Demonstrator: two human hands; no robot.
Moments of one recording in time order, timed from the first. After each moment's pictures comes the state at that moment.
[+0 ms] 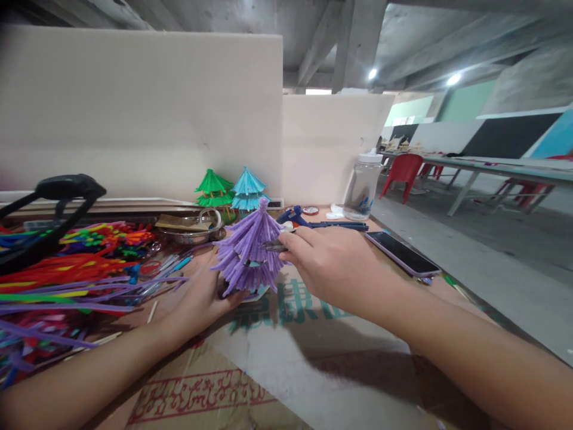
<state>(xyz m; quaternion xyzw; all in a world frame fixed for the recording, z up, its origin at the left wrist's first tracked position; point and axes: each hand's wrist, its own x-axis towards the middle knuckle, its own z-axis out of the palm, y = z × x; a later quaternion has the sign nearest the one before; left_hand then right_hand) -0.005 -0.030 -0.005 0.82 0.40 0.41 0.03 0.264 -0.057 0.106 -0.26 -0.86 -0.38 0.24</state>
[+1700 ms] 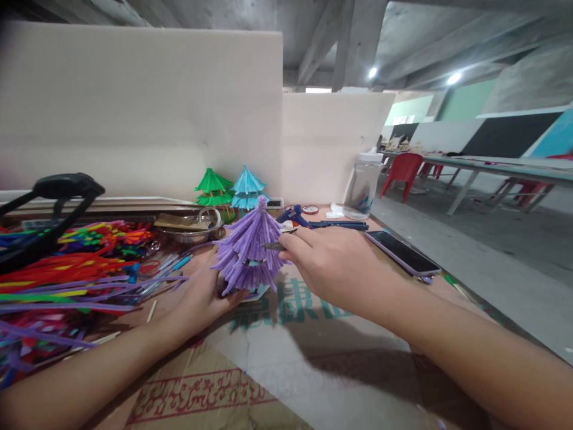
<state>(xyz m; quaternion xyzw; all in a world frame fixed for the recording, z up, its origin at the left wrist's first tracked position) -0.005 -0.028 -0.006 0.82 0.40 0.41 0.03 0.265 -0.055 0.105 -0.26 -0.85 -0.39 0.24</state>
